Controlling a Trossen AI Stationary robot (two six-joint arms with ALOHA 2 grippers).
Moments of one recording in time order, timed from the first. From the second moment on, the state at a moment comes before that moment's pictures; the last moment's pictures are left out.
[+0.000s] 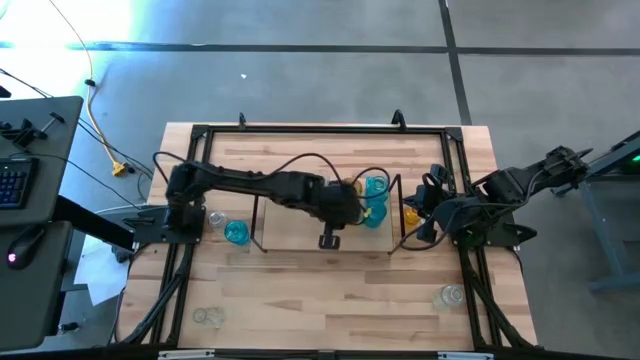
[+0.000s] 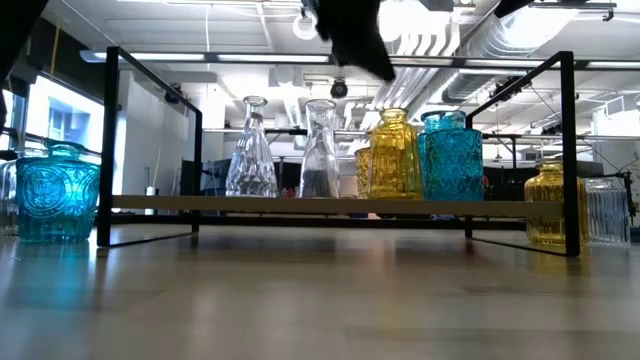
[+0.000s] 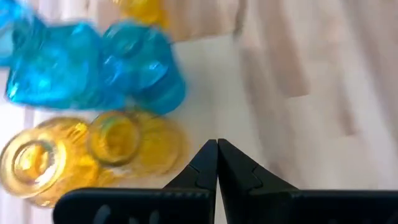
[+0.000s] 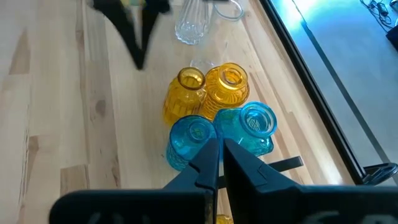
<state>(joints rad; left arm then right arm) -0.07 1.98 1.81 -0.79 -0.03 0.12 0.45 1.04 1.20 -1.11 0.60 0.42</state>
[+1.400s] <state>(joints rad) -0.10 0.84 0.48 0.36 -0.09 0.02 0.88 1.32 1.20 -1.23 0.10 1.62</state>
